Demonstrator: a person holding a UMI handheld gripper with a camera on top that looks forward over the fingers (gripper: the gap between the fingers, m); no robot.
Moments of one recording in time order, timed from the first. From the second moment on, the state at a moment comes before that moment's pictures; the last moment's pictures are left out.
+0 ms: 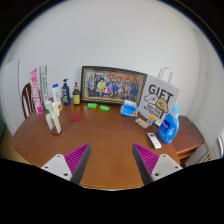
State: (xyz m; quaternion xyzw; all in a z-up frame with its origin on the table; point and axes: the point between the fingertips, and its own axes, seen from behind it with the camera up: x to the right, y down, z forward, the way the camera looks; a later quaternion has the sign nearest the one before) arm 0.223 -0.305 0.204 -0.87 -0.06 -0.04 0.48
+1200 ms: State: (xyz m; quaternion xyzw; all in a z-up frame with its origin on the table) arm -0.118 -0.090 0.061 -0.82 -0.05 0.02 0.57
